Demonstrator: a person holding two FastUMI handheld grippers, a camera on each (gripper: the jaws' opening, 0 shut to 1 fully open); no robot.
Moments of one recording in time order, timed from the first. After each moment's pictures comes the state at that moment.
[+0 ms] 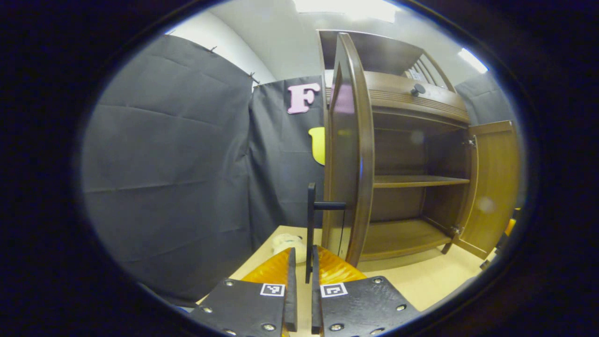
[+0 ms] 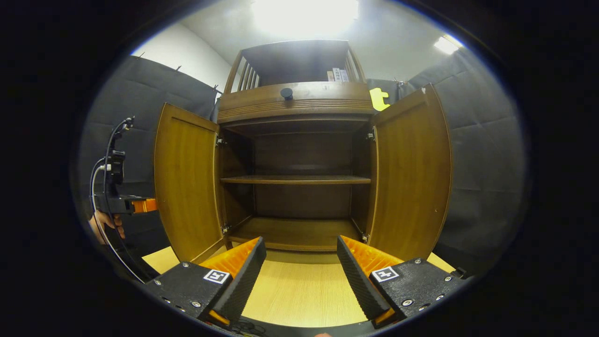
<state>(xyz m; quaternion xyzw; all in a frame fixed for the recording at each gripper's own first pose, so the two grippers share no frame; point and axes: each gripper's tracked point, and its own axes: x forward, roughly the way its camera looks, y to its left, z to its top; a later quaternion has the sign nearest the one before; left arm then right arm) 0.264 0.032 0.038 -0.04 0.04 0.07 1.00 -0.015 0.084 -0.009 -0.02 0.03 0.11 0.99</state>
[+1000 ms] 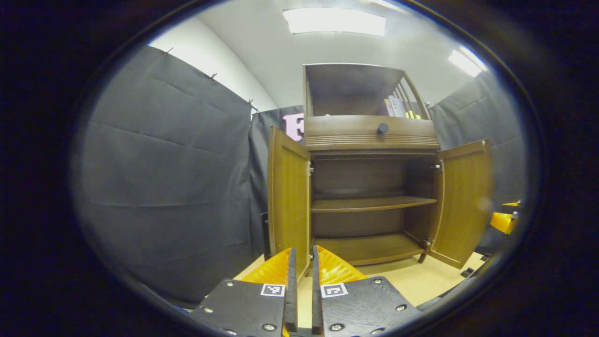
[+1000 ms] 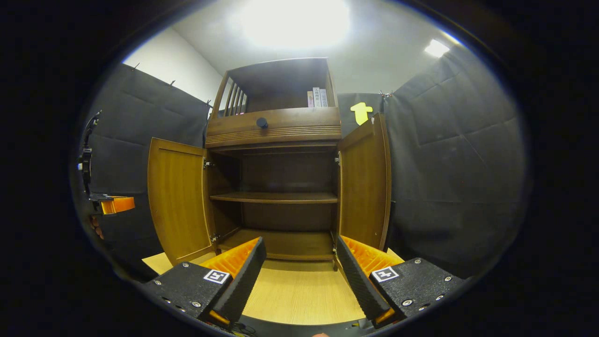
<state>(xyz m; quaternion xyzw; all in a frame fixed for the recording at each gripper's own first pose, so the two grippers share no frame) 0.152 -0.065 0.096 -0.03 -0.03 0.04 1.00 -0.070 -0.008 0.046 -0.01 -0.02 0.09 1.00</state>
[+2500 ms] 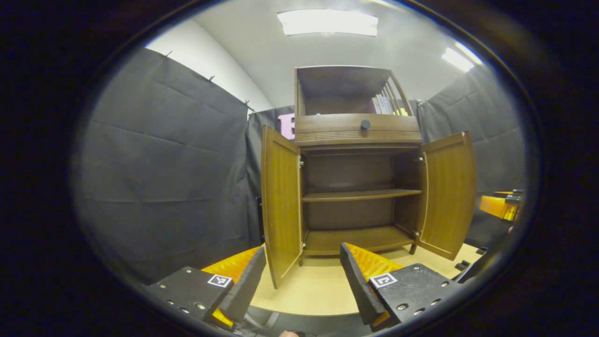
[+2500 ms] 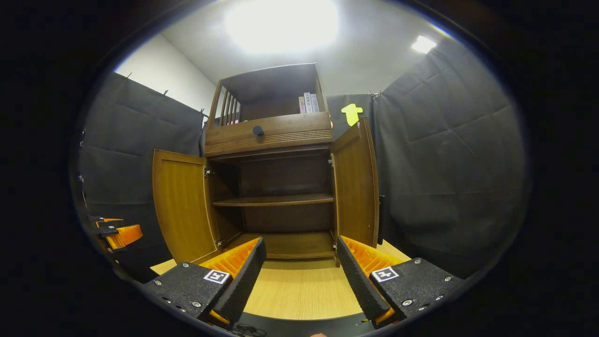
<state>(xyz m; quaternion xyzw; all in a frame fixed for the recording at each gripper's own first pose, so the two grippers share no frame) 0.097 -0.087 0.068 -0.02 -0.02 0.04 1.00 -0.095 -0.007 0.044 0.02 -0.02 0.08 1.00</state>
